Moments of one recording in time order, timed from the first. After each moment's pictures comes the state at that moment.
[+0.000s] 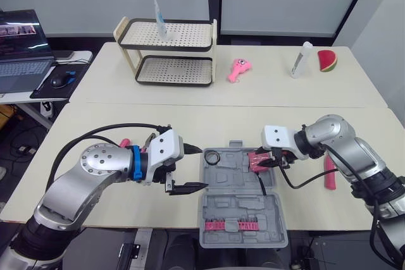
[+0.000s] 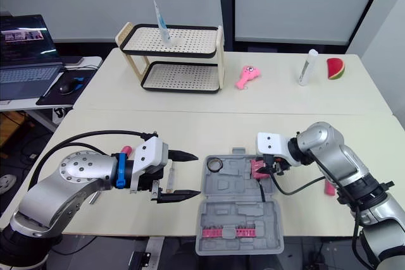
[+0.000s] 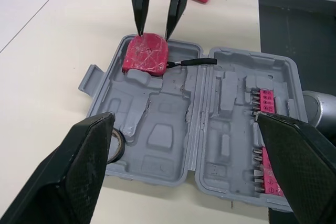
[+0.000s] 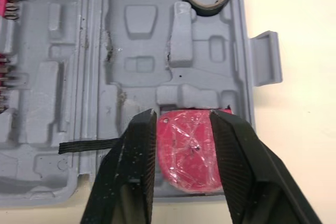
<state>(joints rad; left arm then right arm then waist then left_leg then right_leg) -0.24 0.85 -0.11 -0.53 -0.48 0.60 -1.03 -0.59 -0.76 0.37 -0.08 -0.05 0.47 1.31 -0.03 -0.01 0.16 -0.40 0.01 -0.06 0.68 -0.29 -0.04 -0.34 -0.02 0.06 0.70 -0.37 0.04</state>
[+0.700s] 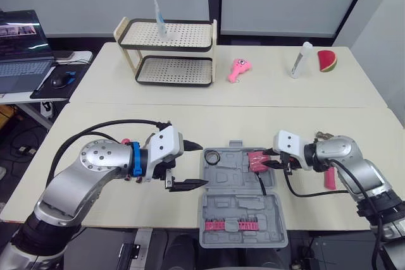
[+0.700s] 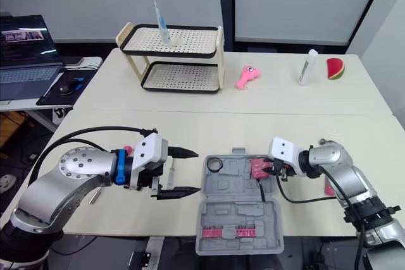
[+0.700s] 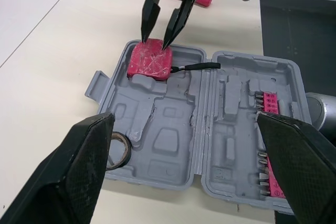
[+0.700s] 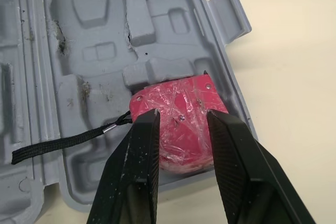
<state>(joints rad) -0.27 0.85 -0.11 -0.51 -0.49 0.60 -1.04 -0.40 -0.71 0.26 0.01 0.00 0.34 1.11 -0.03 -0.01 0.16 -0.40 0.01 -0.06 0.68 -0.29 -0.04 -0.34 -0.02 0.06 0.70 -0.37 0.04</state>
